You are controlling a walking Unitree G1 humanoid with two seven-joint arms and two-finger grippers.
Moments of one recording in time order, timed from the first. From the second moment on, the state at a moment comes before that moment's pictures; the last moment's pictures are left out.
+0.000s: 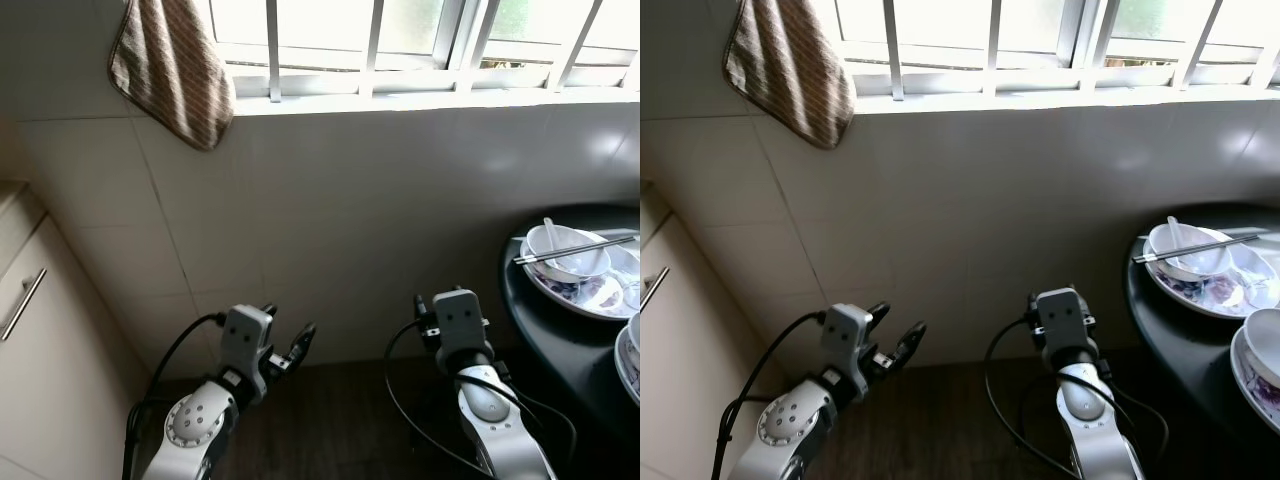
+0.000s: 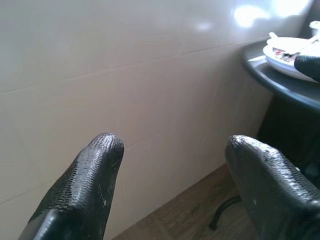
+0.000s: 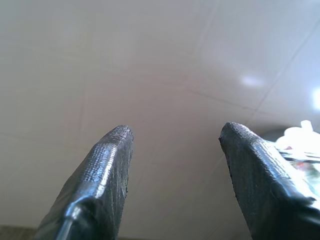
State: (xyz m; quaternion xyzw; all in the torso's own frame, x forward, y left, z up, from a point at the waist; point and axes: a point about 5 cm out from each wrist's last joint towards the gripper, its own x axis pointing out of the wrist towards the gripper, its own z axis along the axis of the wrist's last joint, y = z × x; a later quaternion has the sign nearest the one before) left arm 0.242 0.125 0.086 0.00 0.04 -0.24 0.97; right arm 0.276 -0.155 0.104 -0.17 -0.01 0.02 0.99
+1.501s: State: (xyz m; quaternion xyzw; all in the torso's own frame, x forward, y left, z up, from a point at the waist) left arm 0.248 0.117 0.088 -0.02 0.04 -0.24 0.97; right arm 0.289 -0.179 0.096 -0.21 0.07 0.05 0.97
